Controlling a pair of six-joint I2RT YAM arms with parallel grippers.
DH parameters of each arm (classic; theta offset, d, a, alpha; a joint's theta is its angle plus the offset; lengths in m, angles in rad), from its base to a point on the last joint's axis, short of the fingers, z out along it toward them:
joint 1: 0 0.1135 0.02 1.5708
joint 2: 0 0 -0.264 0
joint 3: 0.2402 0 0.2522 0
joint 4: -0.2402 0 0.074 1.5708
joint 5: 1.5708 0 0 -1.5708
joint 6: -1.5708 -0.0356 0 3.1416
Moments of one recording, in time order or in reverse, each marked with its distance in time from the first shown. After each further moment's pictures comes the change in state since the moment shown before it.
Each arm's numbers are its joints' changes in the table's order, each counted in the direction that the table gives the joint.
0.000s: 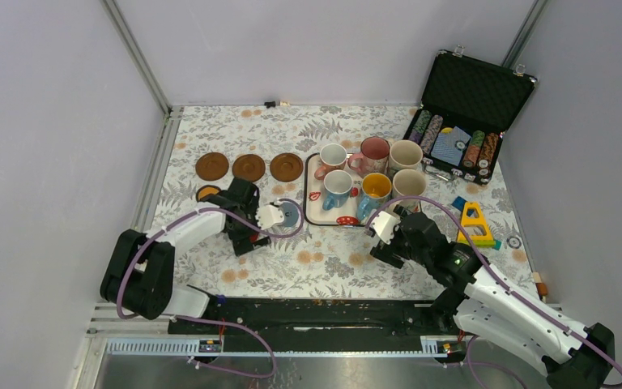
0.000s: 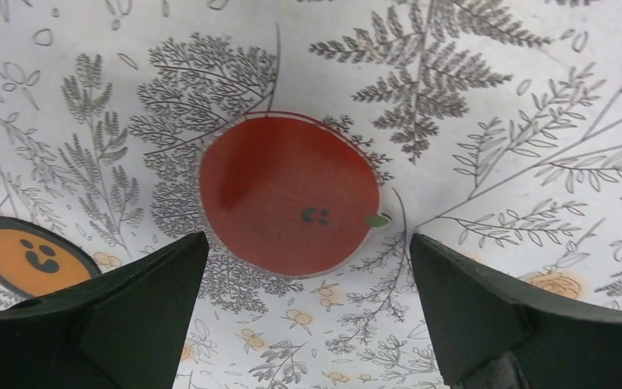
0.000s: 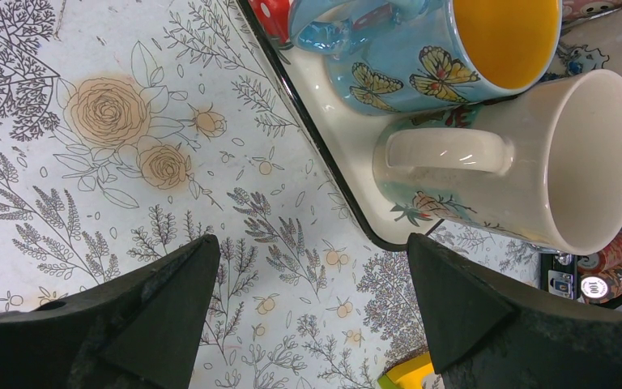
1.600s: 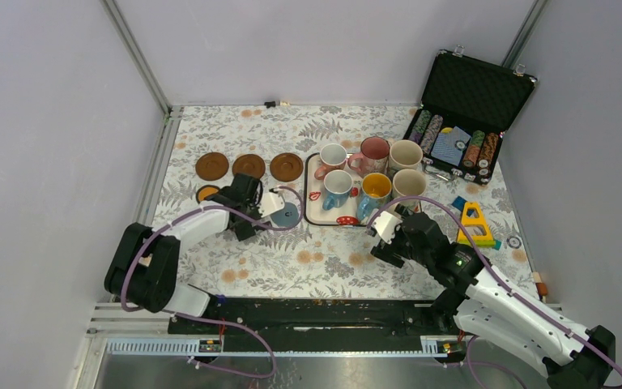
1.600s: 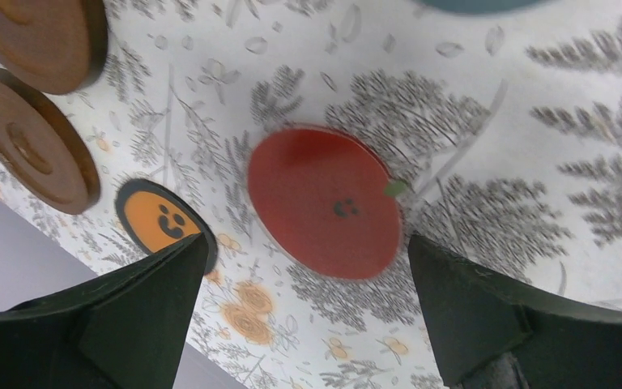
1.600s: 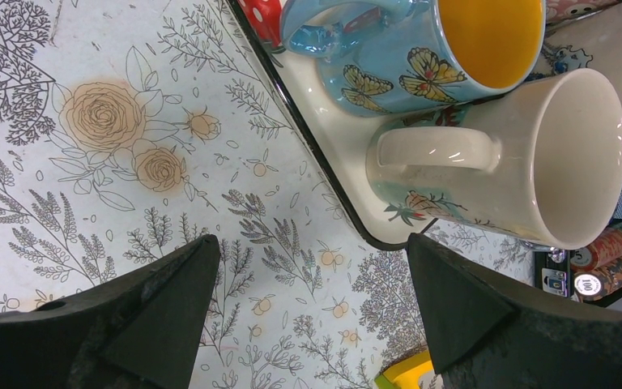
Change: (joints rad) left arm -0.009 -0.032 -0.012 0.223 -0.212 0.027; right arm 0.000 0.018 0.000 0.002 0.008 0.000
